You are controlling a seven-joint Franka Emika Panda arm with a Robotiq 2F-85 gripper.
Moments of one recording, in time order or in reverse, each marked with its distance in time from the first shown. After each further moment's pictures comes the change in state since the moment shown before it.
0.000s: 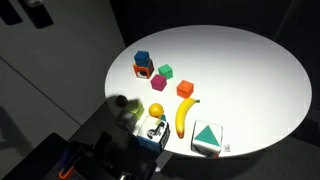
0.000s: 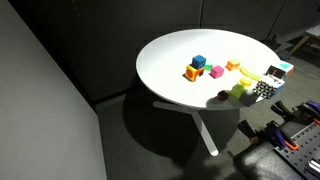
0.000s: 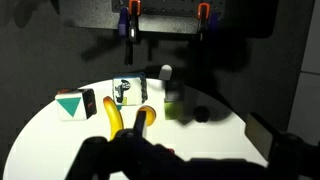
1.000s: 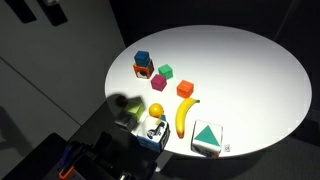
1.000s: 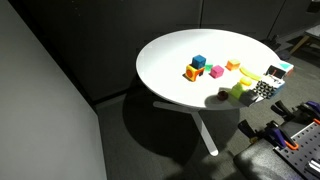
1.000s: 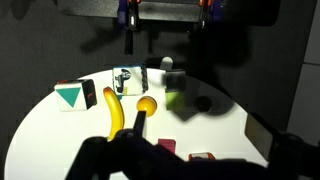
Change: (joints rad) arm -0.002 0.036 0.000 0.006 0.000 0.063 0.004
